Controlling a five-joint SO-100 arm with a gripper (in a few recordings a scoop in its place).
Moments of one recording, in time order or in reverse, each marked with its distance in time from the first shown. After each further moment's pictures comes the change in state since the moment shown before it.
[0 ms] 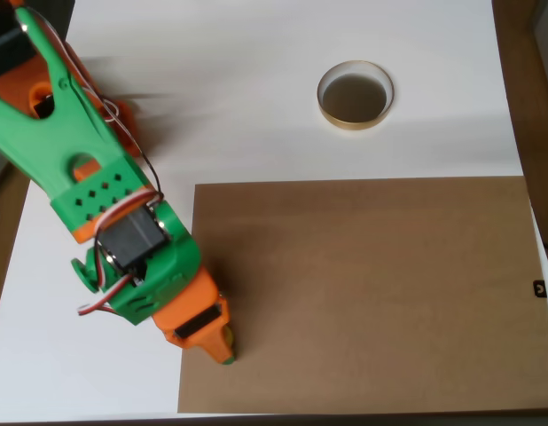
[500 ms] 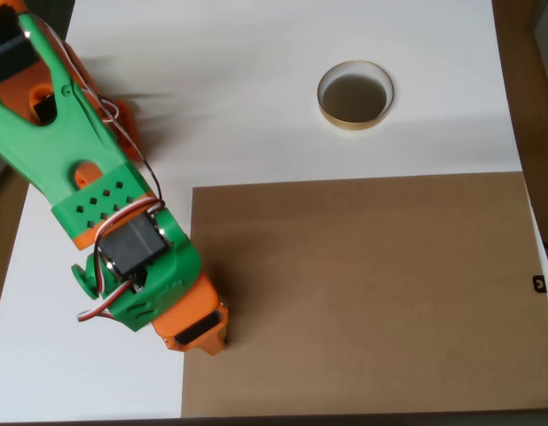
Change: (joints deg) arm 1.1 -1.6 -1.1 -0.9 -0.4
